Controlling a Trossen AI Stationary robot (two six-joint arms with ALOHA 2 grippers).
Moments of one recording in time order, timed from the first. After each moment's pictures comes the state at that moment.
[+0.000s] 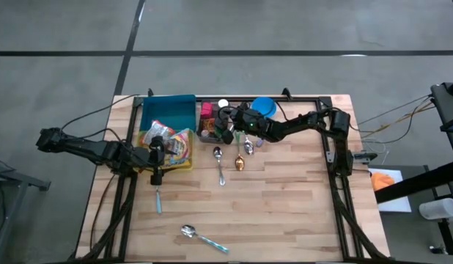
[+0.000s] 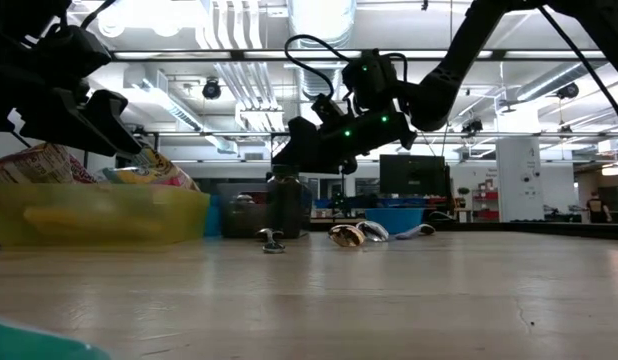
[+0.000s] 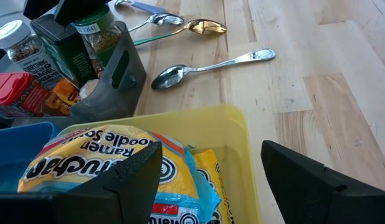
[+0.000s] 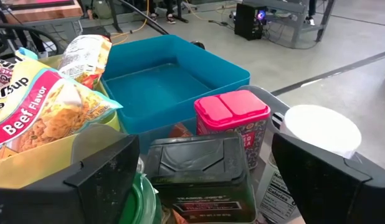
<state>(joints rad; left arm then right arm) -0.20 0.48 0.29 -0.47 -0.32 0.05 -0.32 2.00 1.02 0.72 0.15 0.11</state>
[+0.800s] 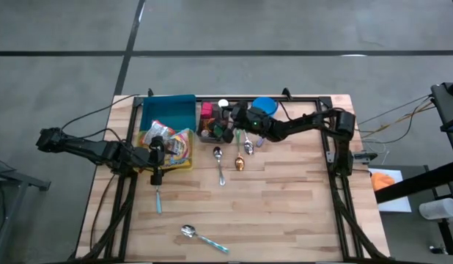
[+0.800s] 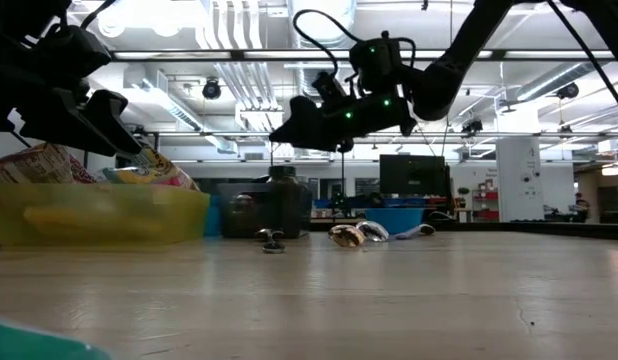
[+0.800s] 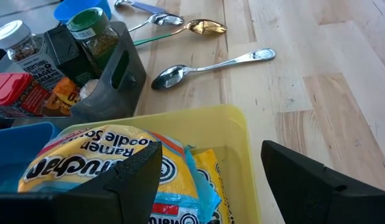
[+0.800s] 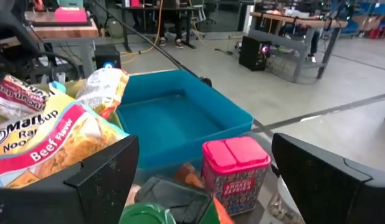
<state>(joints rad) -0.20 0.48 0.29 -0.47 -0.32 0.05 -0.31 1.94 1.02 0.79 0.13 0.00</state>
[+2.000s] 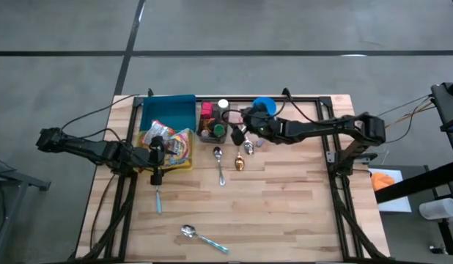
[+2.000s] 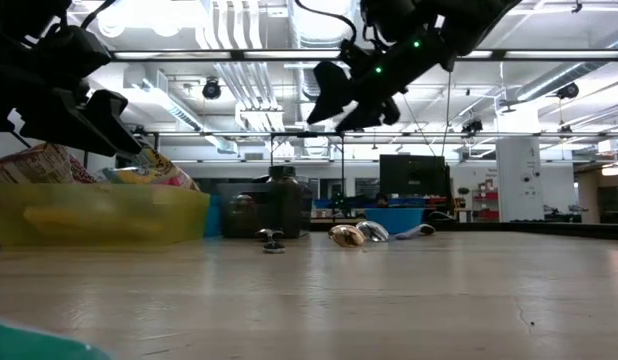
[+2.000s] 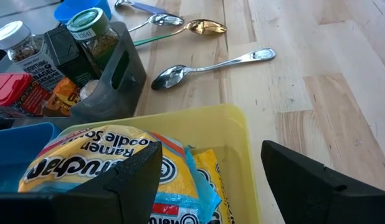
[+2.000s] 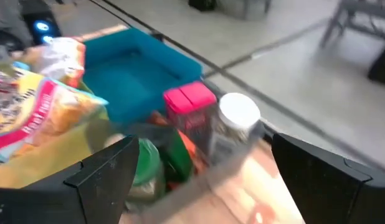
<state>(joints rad) -0.20 0.48 0.29 -0.47 -0.32 0.05 -0.19 1.63 1.00 0.19 0.47 0.23</state>
